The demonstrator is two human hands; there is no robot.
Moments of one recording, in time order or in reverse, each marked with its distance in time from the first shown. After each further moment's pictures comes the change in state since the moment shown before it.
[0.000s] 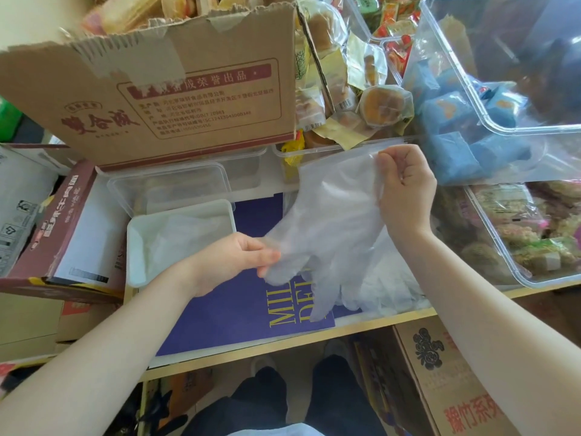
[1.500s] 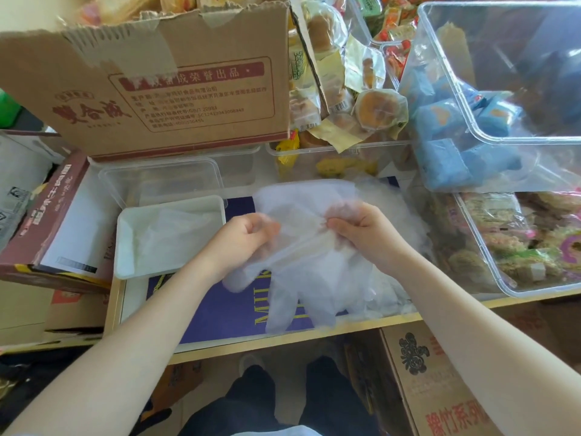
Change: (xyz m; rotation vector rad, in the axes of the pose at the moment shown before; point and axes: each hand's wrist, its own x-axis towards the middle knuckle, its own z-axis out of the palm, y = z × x) left_hand 0.035 0.007 0.026 -0.186 0.400 0.065; right_hand -0.025 0.018 -0.012 0.072 -0.744 0.277
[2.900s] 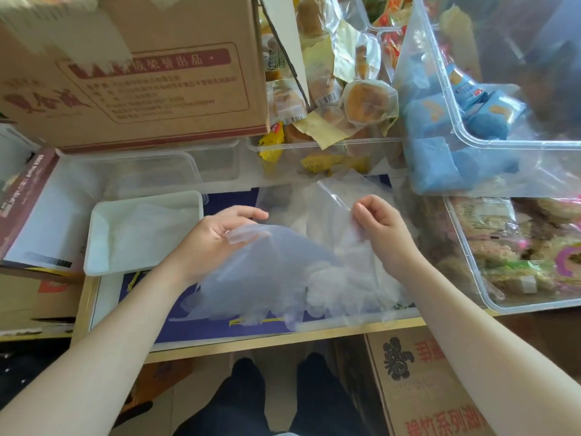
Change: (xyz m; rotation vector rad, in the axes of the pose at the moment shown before) left_hand -0.003 0.010 0.010 0.001 -0.020 0.132; right_hand 0.015 0.044 -0.054 0.029 0.191 0.002
